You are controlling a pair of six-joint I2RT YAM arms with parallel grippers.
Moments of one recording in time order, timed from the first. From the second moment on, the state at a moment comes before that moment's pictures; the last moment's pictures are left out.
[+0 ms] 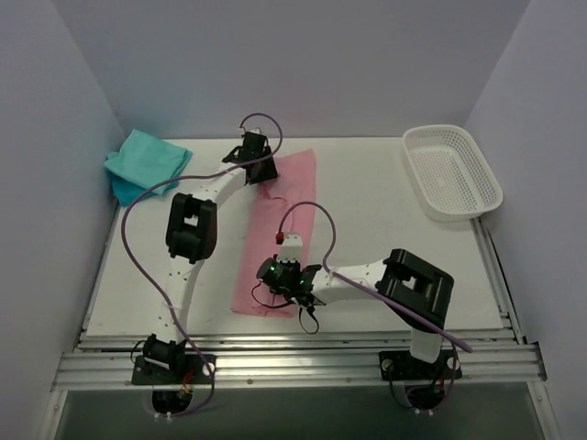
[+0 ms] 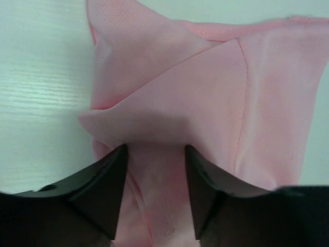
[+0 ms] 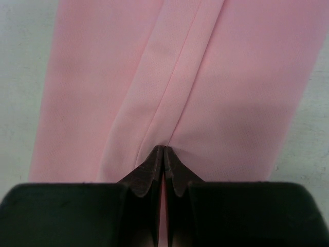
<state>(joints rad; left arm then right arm) -0.37 2.50 2.13 -0.40 -0.09 -0.55 1.13 1.82 0.96 -0.07 0.53 0.94</state>
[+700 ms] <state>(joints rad) -0.33 2.44 2.44 -0.68 -0.11 -0.36 1.16 1.72 0.93 -0.34 0.71 1.01</state>
